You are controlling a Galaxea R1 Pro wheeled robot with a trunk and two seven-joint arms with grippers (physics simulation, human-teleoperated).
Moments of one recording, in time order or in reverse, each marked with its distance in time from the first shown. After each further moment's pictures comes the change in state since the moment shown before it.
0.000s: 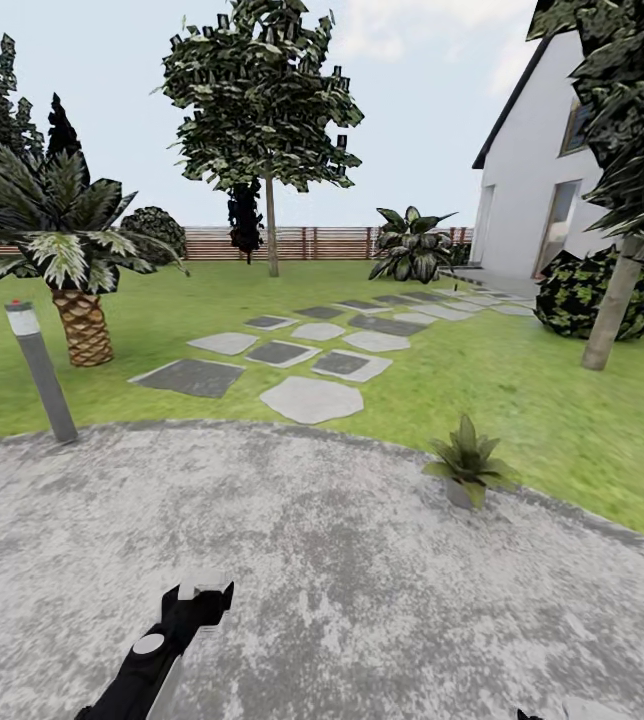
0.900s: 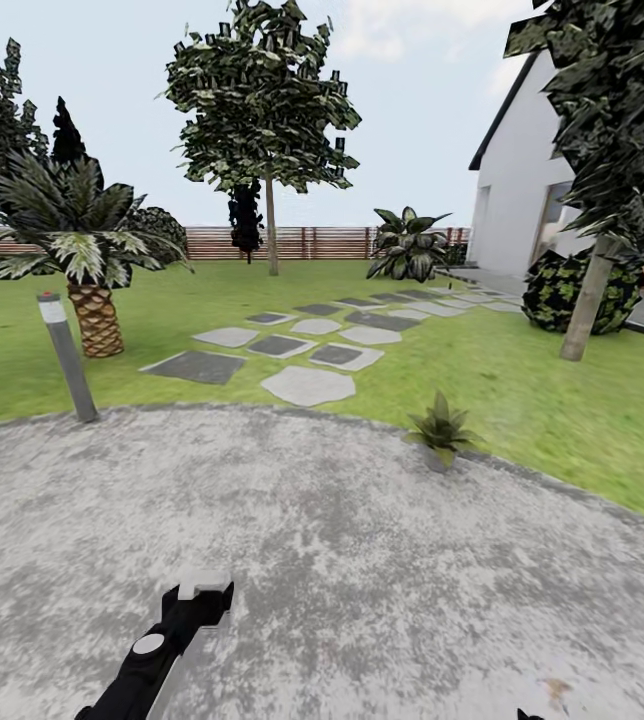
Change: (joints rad) left arm 0.000 0.000 0.000 0.000 0.000 0.000 0.000; right arm 0.000 0.000 -0.001 -0.001 0.000 0.000 0.000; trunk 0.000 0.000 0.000
